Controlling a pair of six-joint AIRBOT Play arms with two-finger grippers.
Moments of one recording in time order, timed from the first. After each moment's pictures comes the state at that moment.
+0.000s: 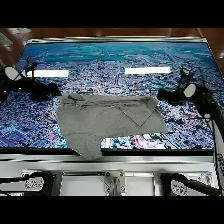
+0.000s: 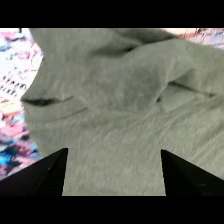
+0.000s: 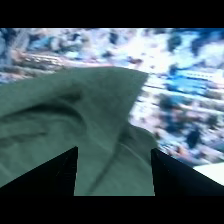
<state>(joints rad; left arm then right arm) 0.11 -1.45 1.38 1.25 -1.28 -1.57 -0.07 -1.34 1.09 -1.42 0.90 1.65</state>
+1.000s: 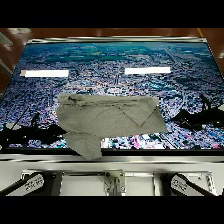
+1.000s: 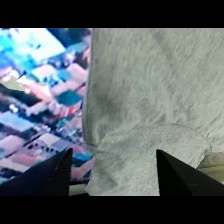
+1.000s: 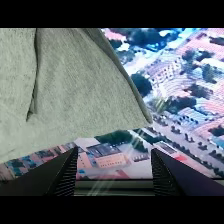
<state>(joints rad) 0.38 -1.19 0.47 0.77 -1.01 -1.19 -0.47 -1.25 0.90 -1.10 1.28 1.36</state>
